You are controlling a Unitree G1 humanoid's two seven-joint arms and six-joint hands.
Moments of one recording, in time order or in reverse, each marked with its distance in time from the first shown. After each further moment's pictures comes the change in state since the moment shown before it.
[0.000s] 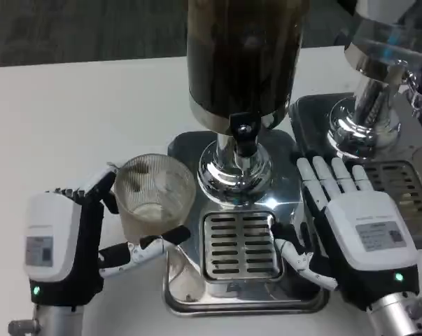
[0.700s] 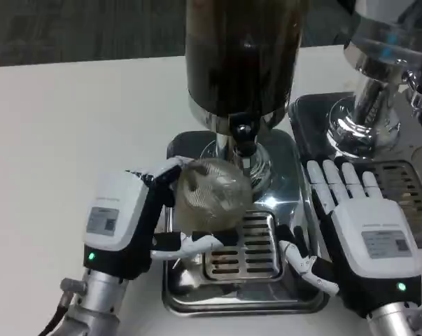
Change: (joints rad) left arm -0.242 -0.071 -0.146 0.268 0.060 -0.035 -0.058; right arm 0.050 0.043 0.004 -0.034 -0.015 0.062 -0.022
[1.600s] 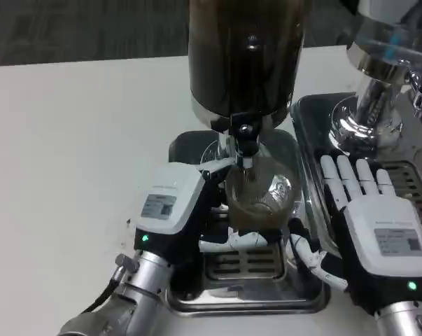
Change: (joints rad) left arm -0.183 -0.152 -0.116 0.256 -0.023 0.041 -0.054; right arm 0.011 0.004 -0.024 -0.020 0.018 0.019 -0.011
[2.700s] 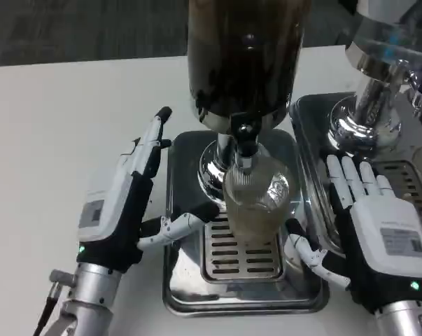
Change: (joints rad) left arm 0.220 0.154 0.205 -0.293 -0.222 -0.177 -0.197; right arm -0.014 0.009 -0.016 0.041 0.114 -0.047 -0.025
